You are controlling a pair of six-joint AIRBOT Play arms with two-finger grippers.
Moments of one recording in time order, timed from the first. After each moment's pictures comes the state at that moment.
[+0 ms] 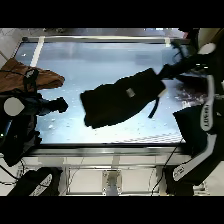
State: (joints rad) left arm -0.16 -0.83 0.96 1.44 -1.16 -1.78; right arm -0.25 -1.81 2.03 -0.88 1.69 1.22
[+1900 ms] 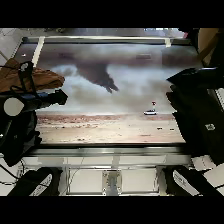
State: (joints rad) left arm -0.16 -0.83 0.96 1.44 -0.98 -1.77; right arm 0.01 -0.99 1.45 -0.98 1.44 1.21
